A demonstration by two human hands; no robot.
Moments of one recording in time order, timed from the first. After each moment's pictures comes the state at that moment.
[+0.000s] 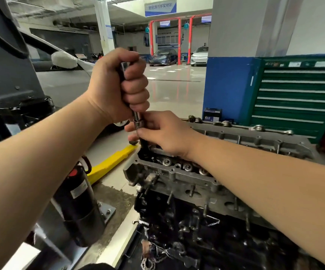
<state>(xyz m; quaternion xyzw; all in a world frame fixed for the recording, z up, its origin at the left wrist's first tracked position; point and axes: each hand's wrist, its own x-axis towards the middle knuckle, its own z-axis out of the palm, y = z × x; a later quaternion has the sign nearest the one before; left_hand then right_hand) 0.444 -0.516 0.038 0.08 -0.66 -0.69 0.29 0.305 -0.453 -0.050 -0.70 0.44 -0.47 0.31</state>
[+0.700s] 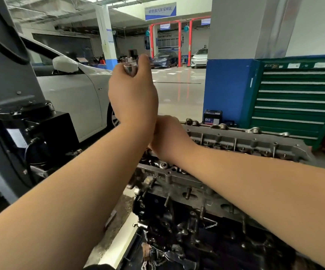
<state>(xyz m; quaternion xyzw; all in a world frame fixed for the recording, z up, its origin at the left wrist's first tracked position) 0.377 -0.470 0.022 0.38 -0.50 -0.29 0.72 0.308 -0.448 -0.049 -0.72 0.58 -0.36 -0.03</state>
